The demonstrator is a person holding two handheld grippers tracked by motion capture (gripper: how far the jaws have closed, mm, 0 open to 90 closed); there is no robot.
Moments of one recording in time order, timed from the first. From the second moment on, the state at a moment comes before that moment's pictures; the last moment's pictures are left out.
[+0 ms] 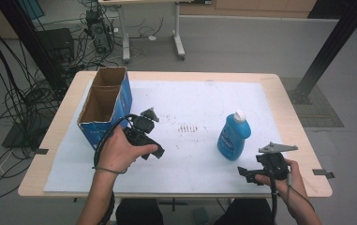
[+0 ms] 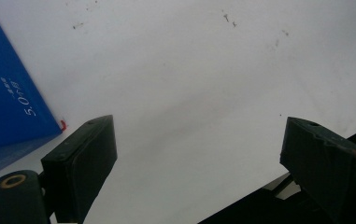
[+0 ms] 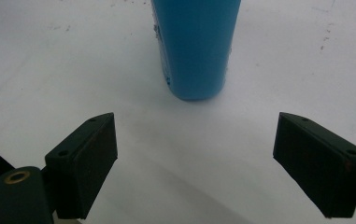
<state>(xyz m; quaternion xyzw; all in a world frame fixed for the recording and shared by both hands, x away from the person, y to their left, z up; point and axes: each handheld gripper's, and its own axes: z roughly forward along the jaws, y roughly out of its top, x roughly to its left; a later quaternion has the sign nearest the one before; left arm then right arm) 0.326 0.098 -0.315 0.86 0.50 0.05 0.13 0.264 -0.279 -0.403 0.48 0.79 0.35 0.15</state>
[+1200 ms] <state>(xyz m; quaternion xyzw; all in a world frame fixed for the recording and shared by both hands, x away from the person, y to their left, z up) 0.322 0.099 -0.316 0.86 0.50 0.04 0.13 0.270 -0.279 -0.440 0.43 0.72 0.48 0.24</state>
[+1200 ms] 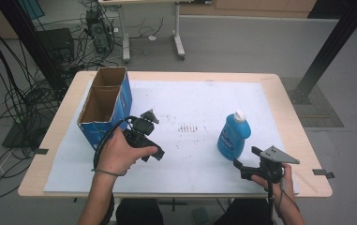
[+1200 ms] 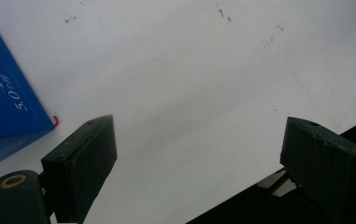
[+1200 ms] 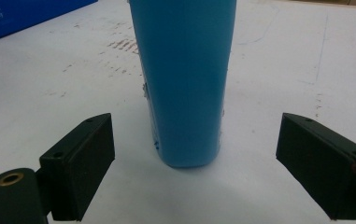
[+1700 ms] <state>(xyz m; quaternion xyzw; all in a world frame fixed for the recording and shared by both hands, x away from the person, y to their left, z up) 0.320 0.100 -0.315 0.86 0.50 0.04 0.13 0.272 -0.273 -0.451 0.42 0.70 0.51 0.26</state>
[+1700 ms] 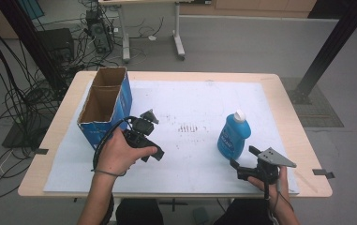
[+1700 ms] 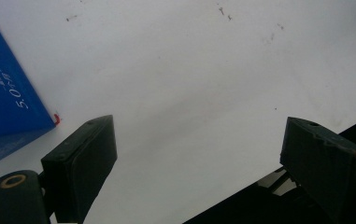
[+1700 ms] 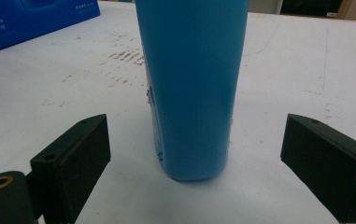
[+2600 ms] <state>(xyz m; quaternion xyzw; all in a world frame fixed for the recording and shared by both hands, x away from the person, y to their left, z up) 0.318 0.103 -0.314 0.86 0.50 0.04 0.13 0.284 -0.261 -0.454 0.43 0.69 0.51 0.29</state>
